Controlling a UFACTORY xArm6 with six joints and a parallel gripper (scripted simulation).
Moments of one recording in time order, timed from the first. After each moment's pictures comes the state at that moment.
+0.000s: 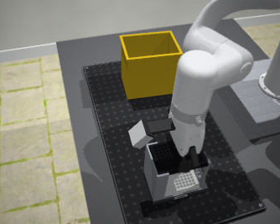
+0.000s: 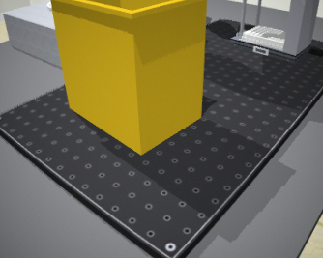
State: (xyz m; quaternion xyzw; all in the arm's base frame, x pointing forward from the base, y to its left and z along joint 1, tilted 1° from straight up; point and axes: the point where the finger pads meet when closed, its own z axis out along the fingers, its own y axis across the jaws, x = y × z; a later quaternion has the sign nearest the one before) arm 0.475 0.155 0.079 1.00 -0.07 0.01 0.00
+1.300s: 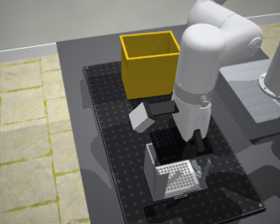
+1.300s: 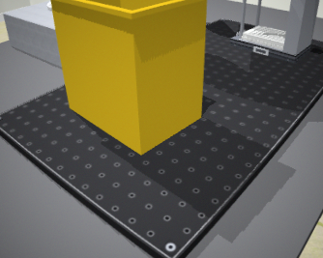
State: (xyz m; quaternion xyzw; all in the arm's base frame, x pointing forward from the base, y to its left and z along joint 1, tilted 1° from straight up) arm 0.474 0.155 0.135 1.00 -0.07 0.01 0.00
